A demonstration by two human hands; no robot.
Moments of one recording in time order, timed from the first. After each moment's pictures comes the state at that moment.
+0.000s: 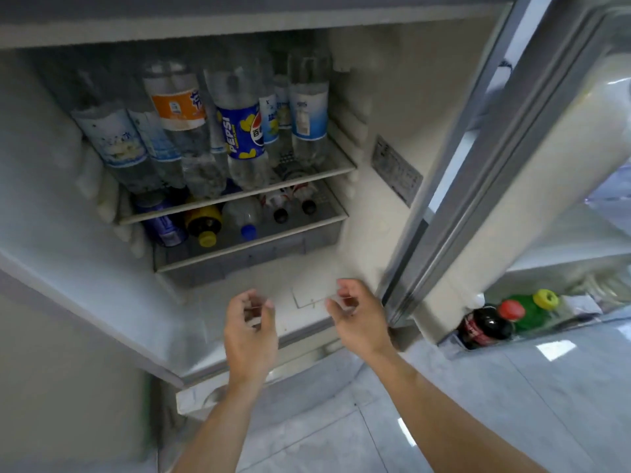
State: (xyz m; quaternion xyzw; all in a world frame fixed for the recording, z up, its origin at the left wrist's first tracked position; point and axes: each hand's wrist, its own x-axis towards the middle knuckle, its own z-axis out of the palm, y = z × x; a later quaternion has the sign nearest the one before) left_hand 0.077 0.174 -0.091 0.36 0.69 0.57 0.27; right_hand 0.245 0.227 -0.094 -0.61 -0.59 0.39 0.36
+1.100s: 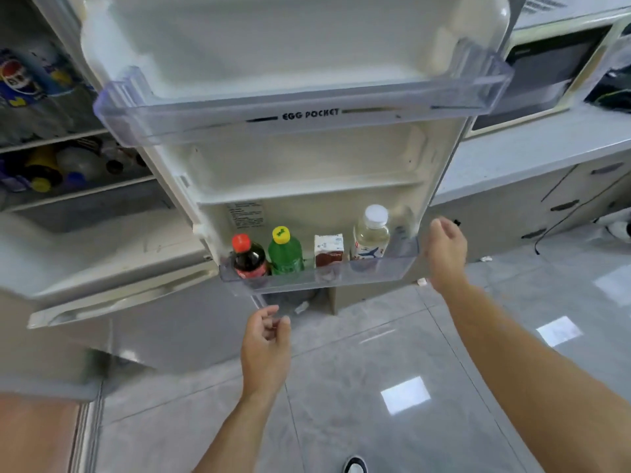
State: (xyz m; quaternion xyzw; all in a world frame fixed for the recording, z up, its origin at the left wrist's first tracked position) left_hand 0.547 0.102 -0.121 0.32 0.74 0.49 0.33; right_hand 0.797 0.297 -0.078 -0.66 -0.33 0.45 0.50
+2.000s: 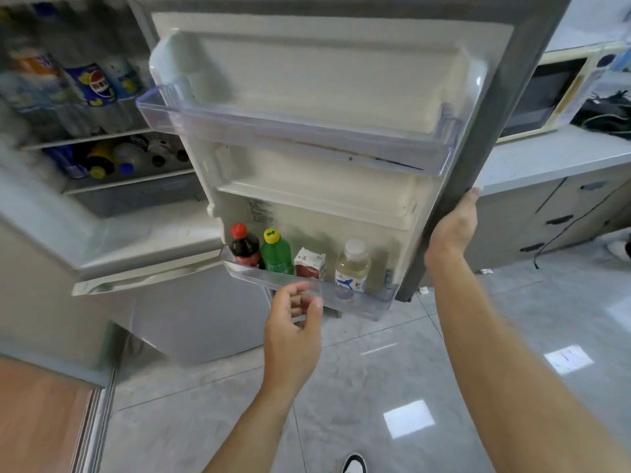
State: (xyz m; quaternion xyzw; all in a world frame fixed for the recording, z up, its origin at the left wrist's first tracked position) left_hand 0.594 0.019 -0.040 0.41 0.64 0.57 0.30; right_hand 0.779 0.228 -0.003 -0.53 -0.28 0.41 0.69
